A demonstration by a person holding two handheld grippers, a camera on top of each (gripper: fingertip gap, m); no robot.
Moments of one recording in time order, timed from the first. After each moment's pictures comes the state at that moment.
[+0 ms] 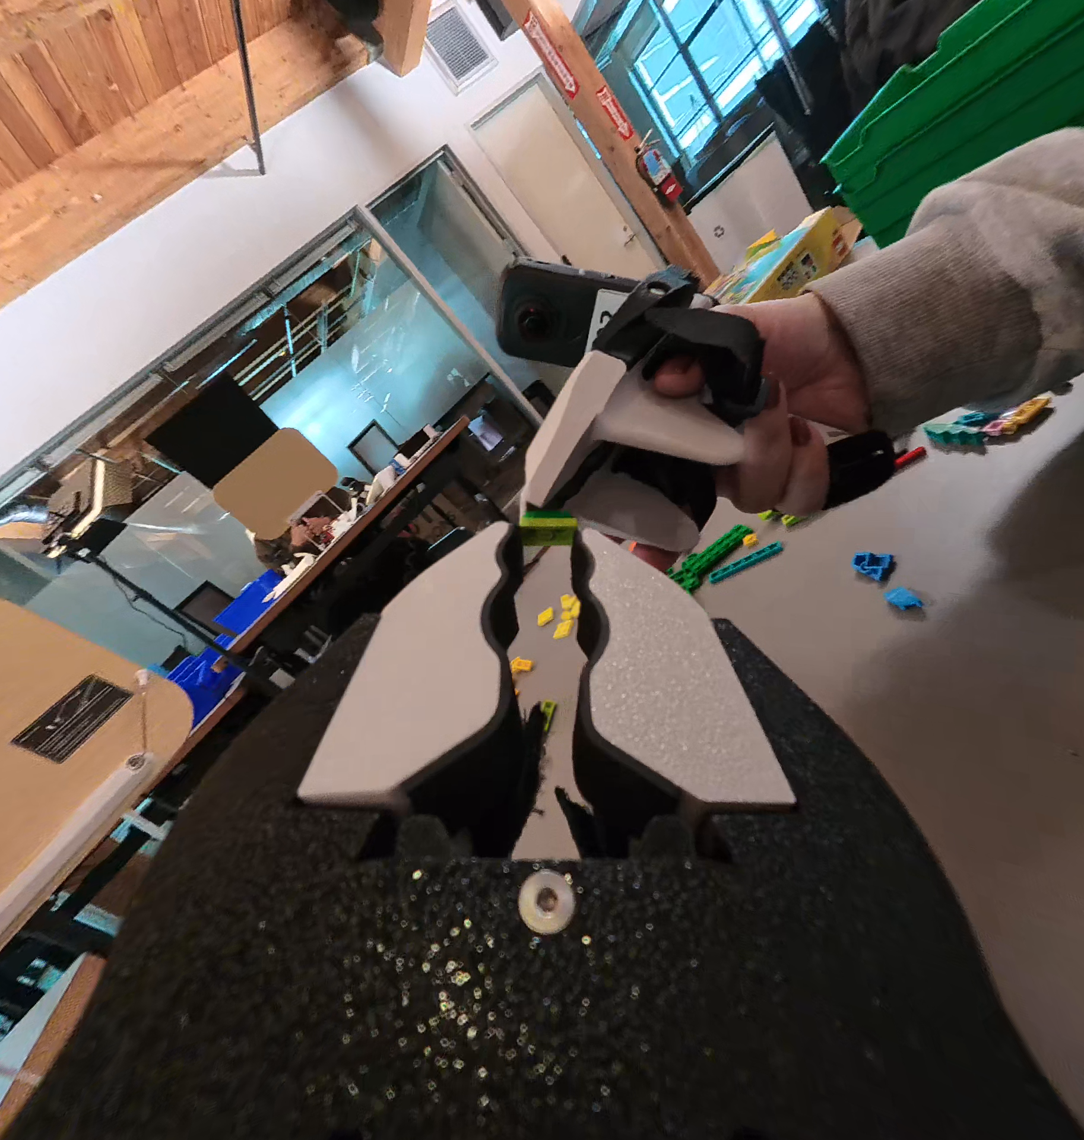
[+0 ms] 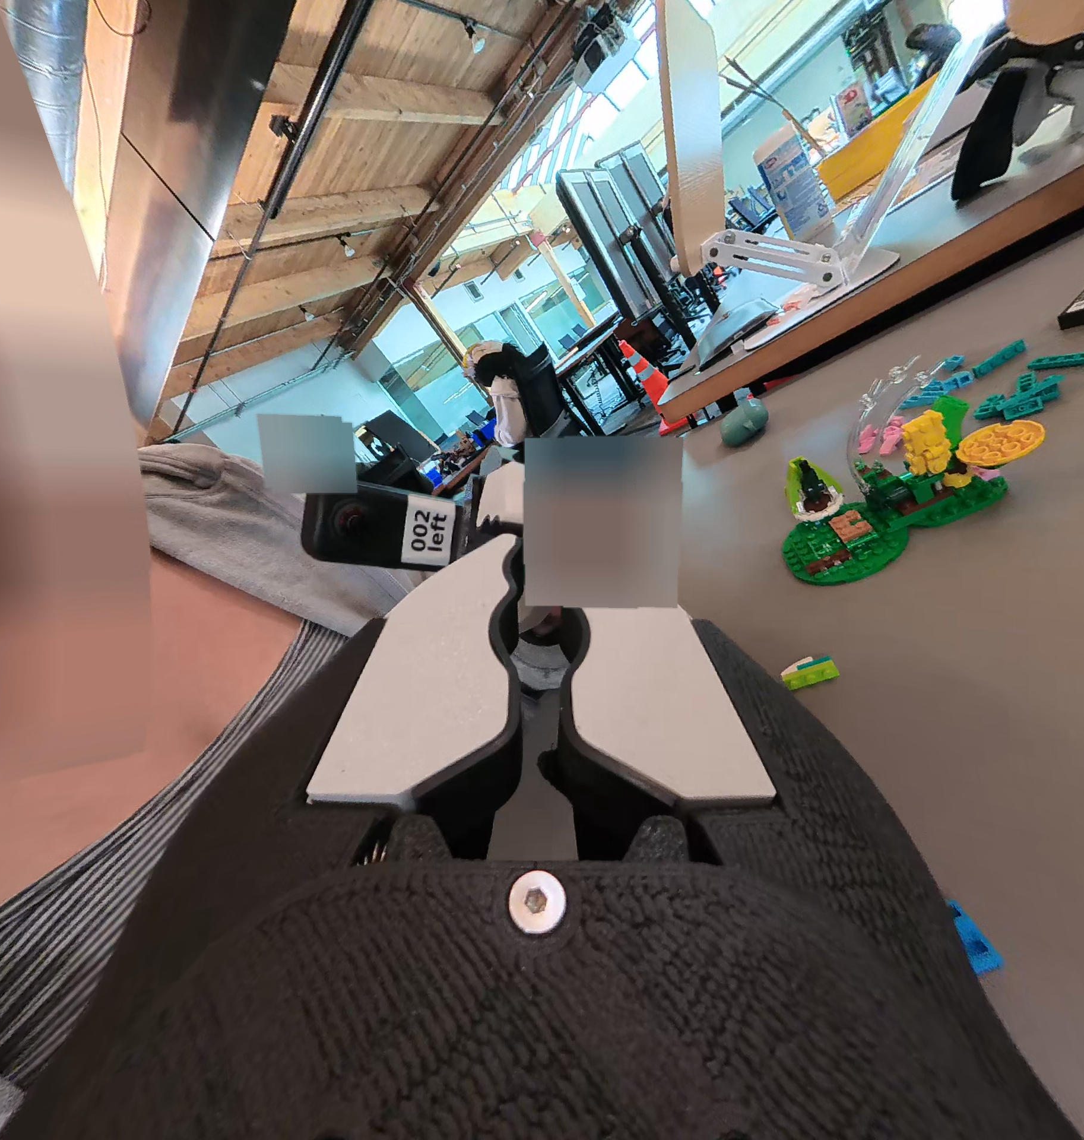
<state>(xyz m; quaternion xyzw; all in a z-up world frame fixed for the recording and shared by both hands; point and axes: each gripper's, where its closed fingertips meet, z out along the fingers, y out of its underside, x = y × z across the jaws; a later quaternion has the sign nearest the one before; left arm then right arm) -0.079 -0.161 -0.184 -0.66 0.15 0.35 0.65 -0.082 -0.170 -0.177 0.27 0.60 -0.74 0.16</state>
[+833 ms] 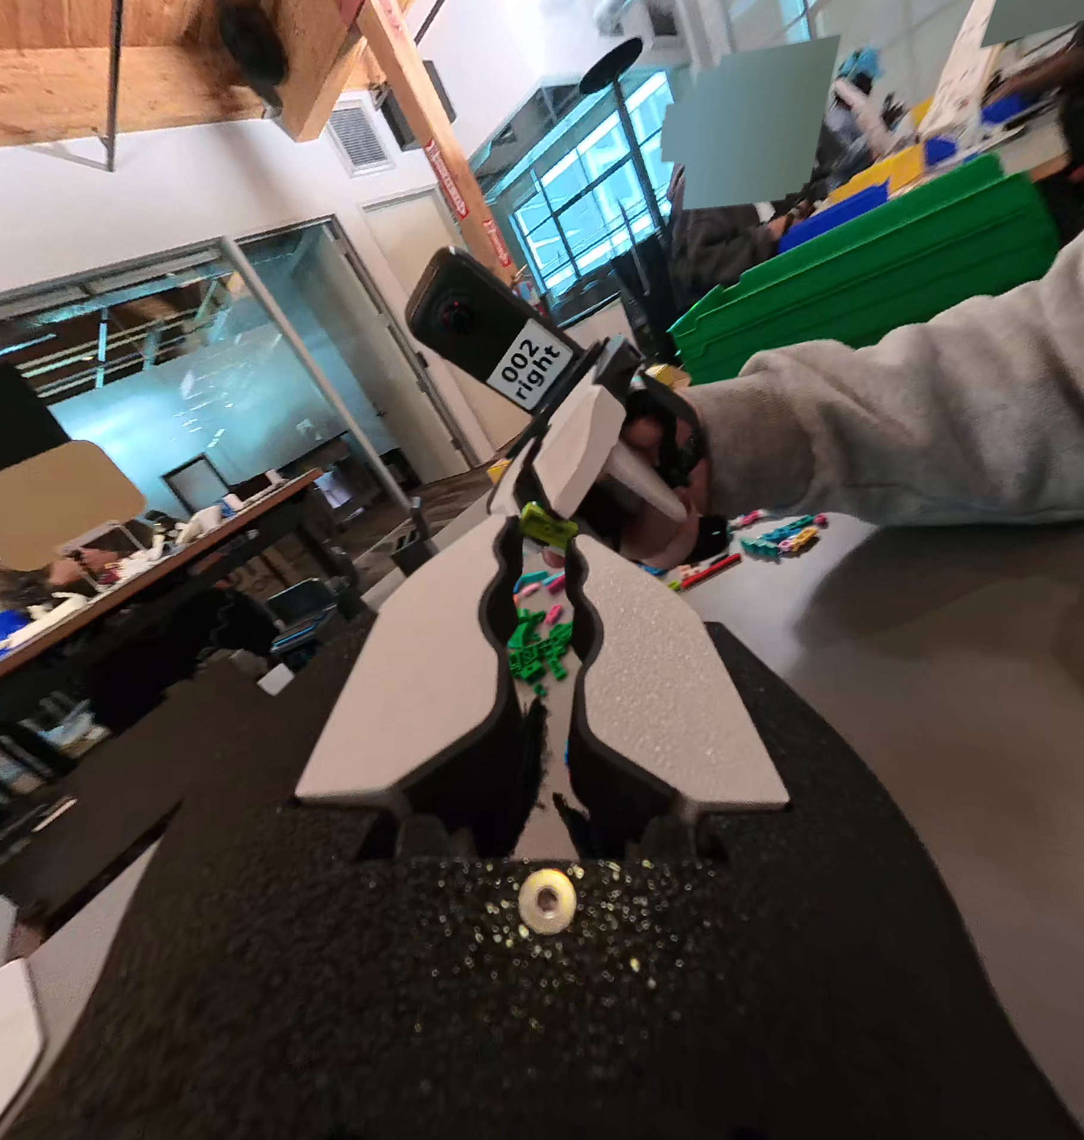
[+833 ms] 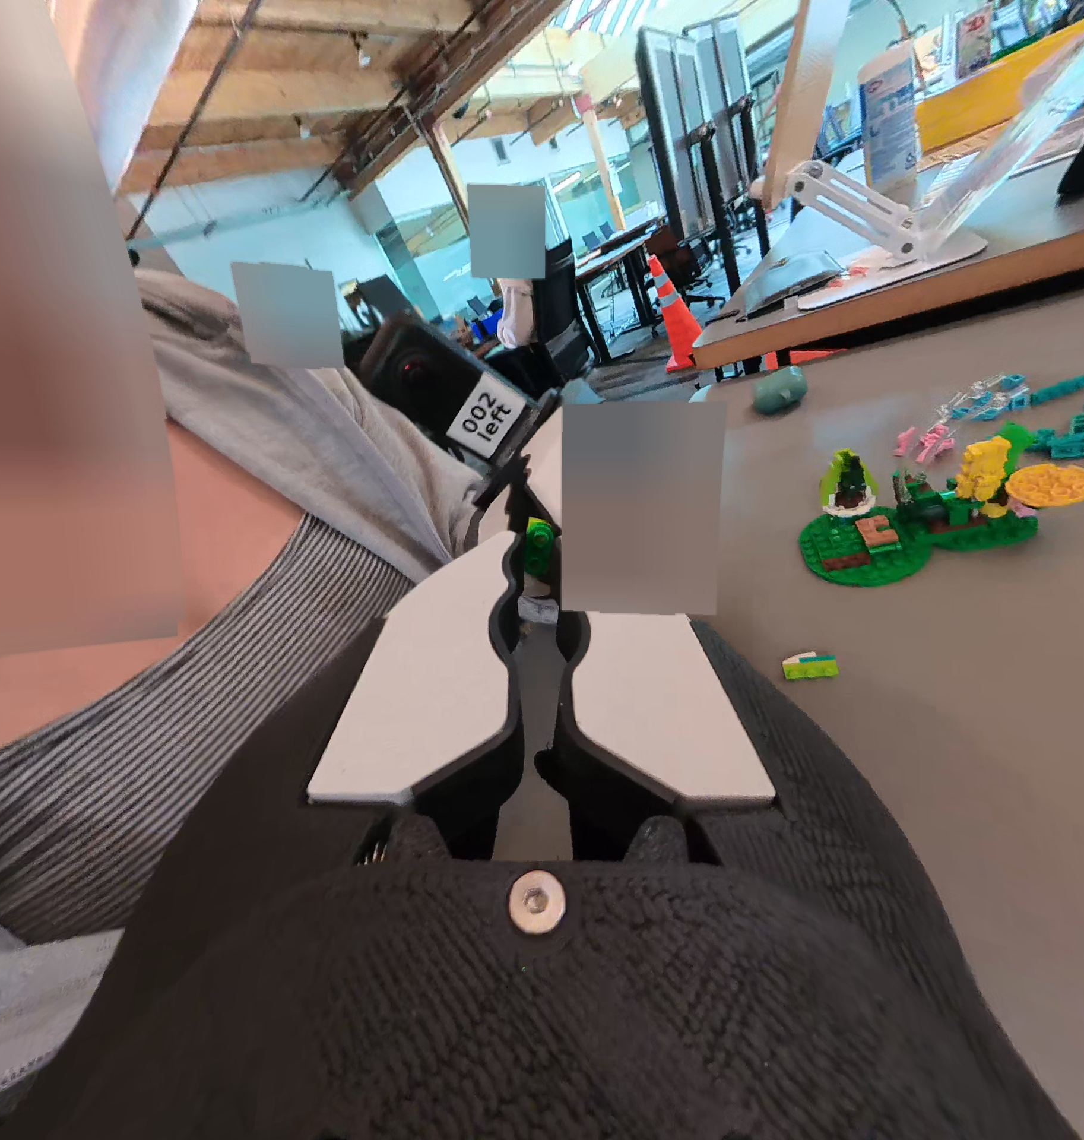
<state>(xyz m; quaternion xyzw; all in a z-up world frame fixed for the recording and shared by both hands) -0.051 -0.161 -0.182 -0.66 0.16 0.18 0.72 -0.051 -0.177 -0.177 0.17 0.68 -0.70 0.12</state>
